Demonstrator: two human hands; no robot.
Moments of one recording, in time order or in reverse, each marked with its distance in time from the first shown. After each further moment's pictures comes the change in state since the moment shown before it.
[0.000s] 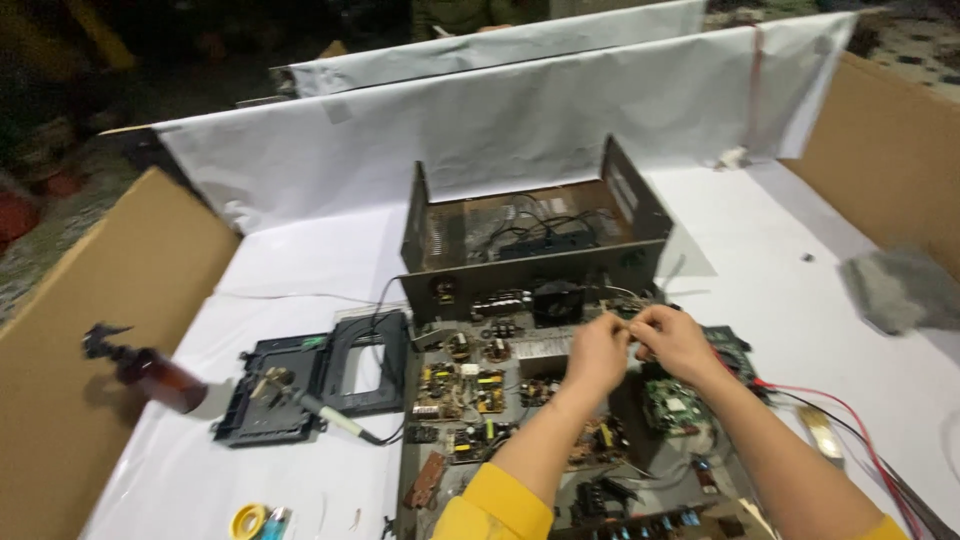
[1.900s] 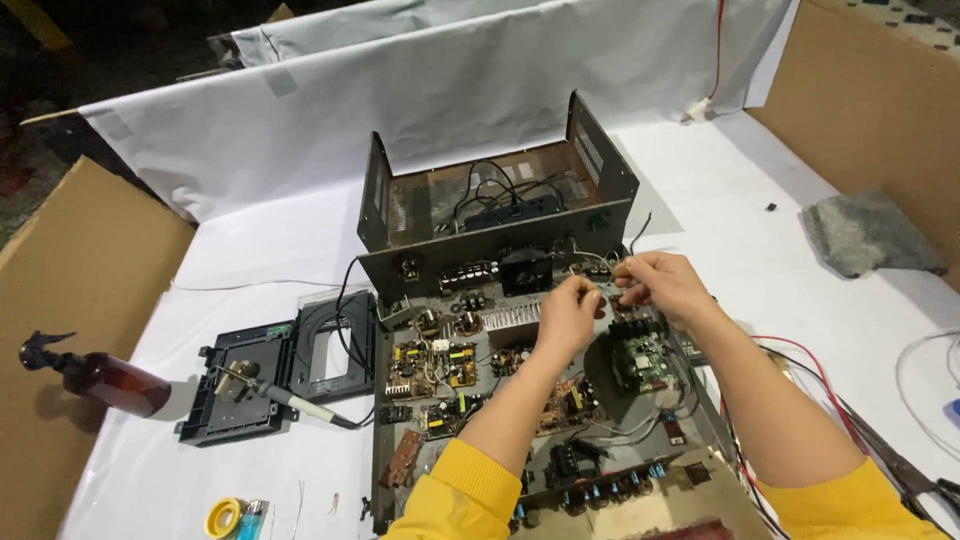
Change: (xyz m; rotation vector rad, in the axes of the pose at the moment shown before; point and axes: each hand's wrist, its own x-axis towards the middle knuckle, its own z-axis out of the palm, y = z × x) left_hand 0.007 0.001 0.002 -0.163 -0.057 -0.105; right_hand 0.020 0.026 -0.026 0.480 0.022 0.068
